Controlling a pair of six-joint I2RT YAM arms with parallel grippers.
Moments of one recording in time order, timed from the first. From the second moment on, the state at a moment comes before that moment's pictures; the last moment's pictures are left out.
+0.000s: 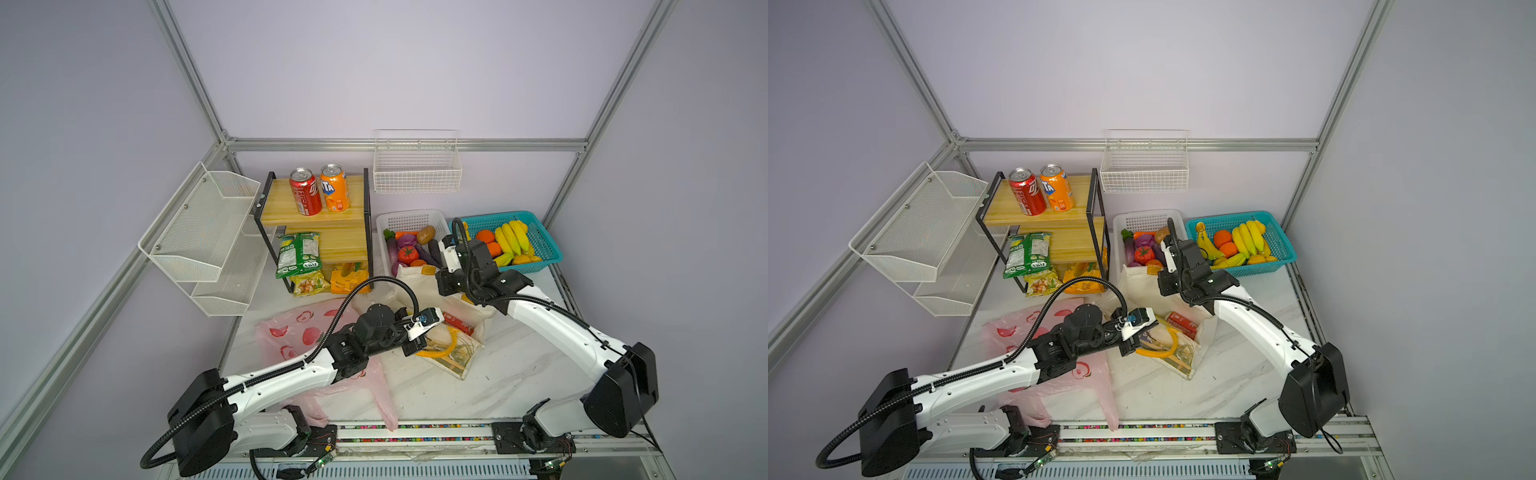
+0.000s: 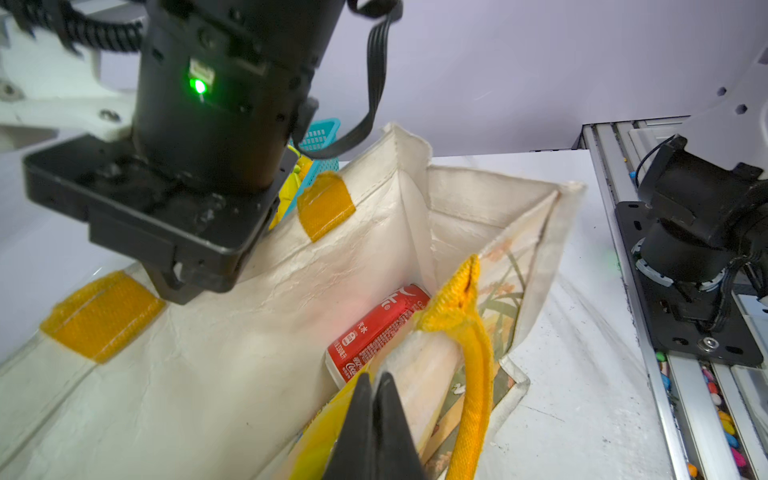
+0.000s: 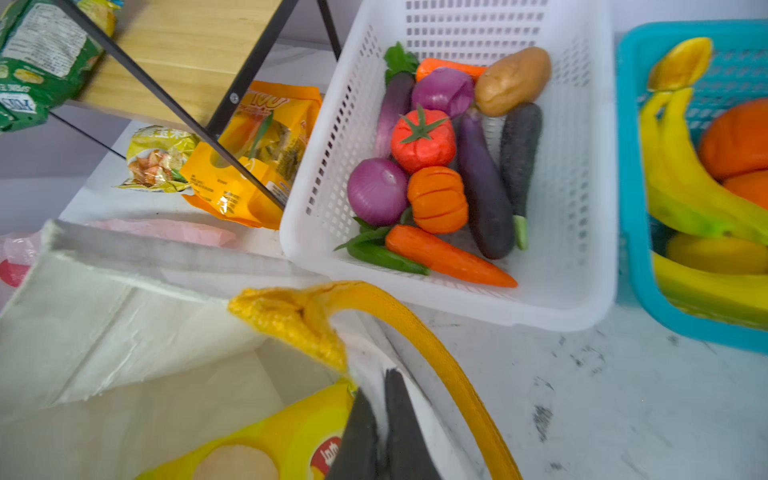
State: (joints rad) left arm -0.94 1.25 0.77 0.20 0.17 0.32; right arm 0.57 1.41 1.26 -0.53 0.03 0.26
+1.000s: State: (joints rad) left arm -0.90 1.44 0.93 0.27 0.34 0.31; right arm 0.38 1.24 1.16 -0.68 0.10 0.31
